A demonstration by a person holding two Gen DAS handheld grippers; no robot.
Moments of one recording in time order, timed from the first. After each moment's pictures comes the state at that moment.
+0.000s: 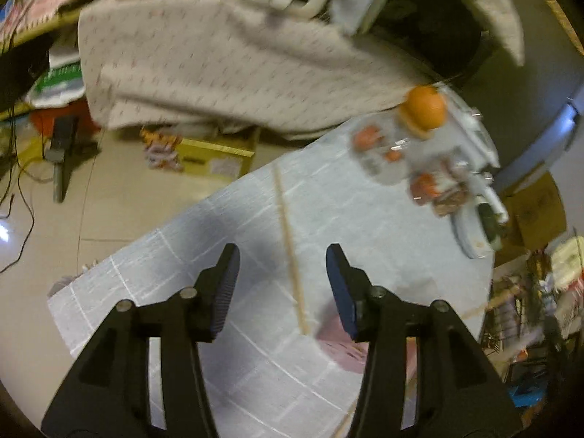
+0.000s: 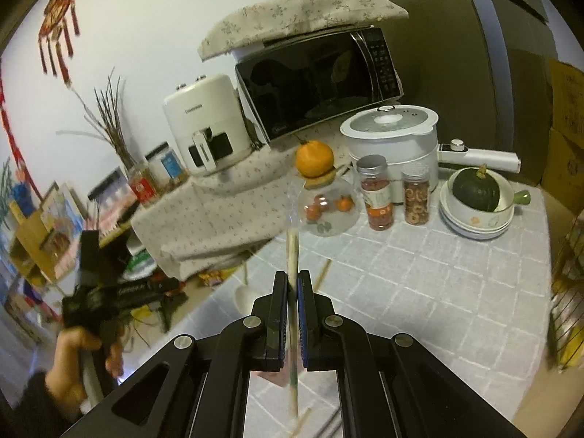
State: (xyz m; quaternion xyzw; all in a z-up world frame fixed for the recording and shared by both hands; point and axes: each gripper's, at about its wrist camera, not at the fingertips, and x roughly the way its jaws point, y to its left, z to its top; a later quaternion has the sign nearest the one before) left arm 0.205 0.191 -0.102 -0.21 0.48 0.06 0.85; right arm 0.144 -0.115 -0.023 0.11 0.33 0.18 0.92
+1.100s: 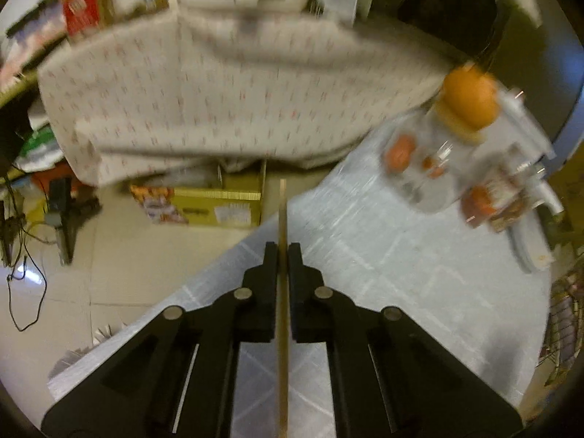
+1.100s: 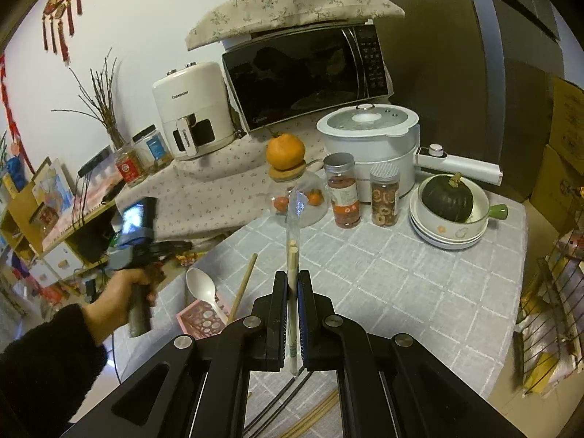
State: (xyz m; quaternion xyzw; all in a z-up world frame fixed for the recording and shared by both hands) left arm 0.285 0.160 -0.102 -0.11 0.44 0.09 0.89; right arm 0.148 -0.166 -0.023 0.08 0.34 0.18 0.92
